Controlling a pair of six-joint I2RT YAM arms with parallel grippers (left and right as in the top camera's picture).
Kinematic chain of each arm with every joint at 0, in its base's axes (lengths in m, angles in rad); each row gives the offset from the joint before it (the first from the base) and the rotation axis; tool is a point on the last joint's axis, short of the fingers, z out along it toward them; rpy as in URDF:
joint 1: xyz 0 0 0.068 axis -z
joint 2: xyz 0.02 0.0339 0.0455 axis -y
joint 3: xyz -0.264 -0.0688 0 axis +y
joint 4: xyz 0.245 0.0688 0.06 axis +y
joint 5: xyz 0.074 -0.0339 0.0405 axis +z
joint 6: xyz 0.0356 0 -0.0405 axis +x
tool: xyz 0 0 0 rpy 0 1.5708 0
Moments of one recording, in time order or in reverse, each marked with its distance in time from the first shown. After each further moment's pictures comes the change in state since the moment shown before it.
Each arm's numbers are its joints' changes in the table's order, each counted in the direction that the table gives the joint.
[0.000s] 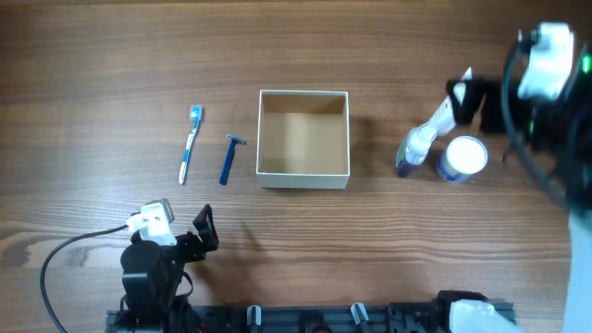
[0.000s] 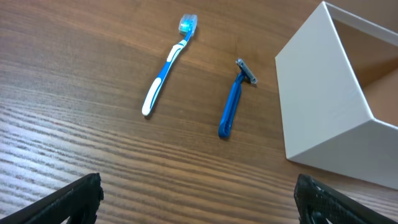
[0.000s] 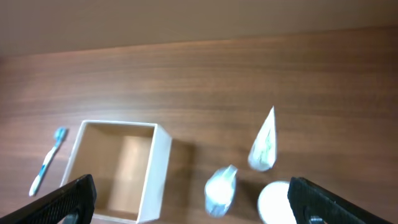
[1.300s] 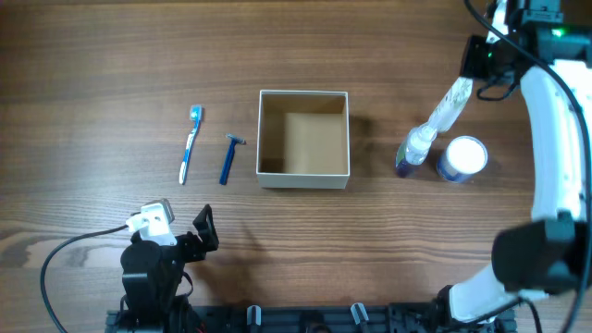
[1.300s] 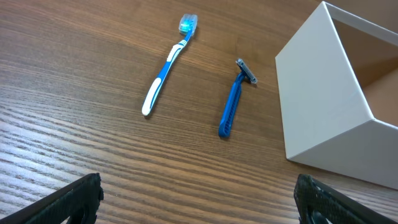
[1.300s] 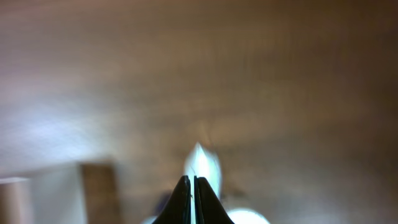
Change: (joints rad) left arm 0.000 0.000 0.000 0.000 0.000 0.000; right arm 0.007 -0.445 -0.096 -0.096 -0.270 0.088
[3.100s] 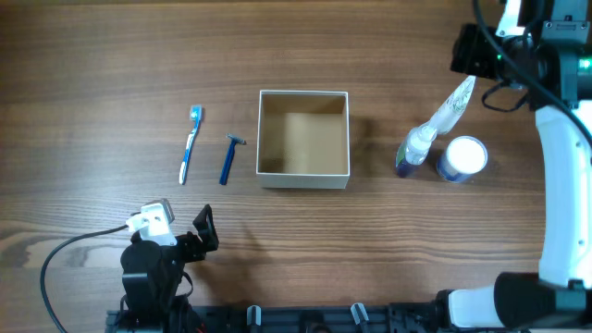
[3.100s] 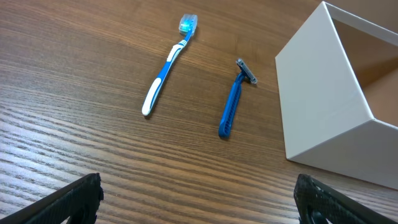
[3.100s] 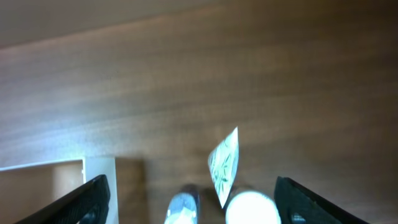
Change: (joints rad) left arm 0.000 0.000 0.000 0.000 0.000 0.000; right arm -0.056 0.124 -0.045 0.101 -0.010 0.041
